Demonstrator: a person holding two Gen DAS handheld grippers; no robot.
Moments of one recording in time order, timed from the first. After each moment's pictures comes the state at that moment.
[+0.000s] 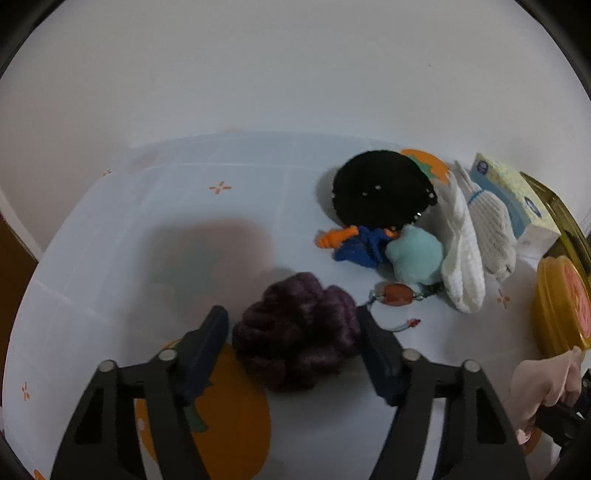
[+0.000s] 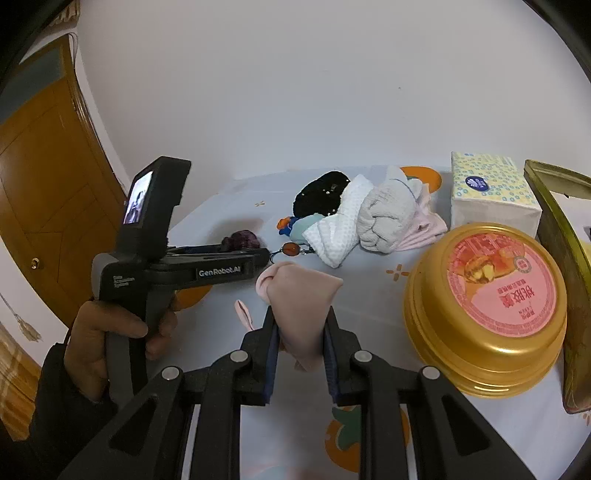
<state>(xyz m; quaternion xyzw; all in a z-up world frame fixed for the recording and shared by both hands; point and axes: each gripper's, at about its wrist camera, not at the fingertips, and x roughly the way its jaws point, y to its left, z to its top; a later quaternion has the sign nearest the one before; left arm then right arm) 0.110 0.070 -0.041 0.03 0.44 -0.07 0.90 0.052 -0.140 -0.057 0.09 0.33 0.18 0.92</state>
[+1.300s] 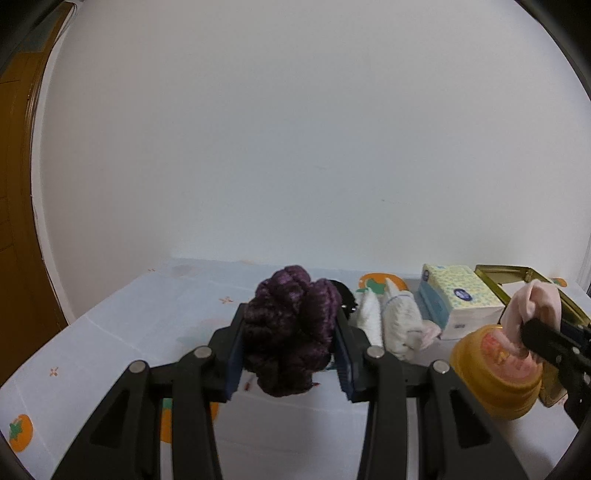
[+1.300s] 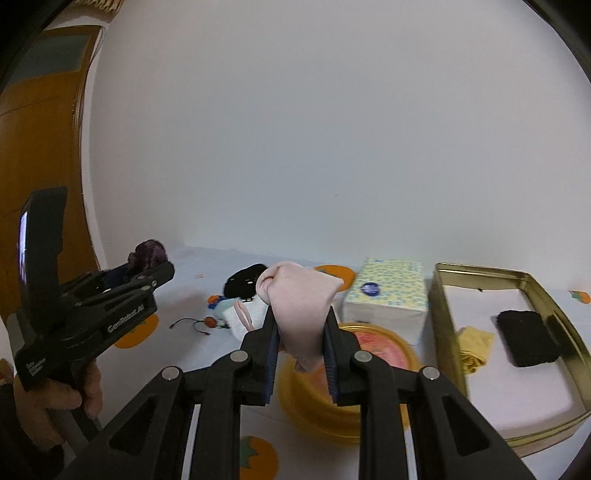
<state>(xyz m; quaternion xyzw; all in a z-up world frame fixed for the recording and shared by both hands) 0.002 0.020 0.025 0.00 0.18 -0.02 0.98 0.008 -0.188 -0.019 0.01 0.16 0.07 0.98</state>
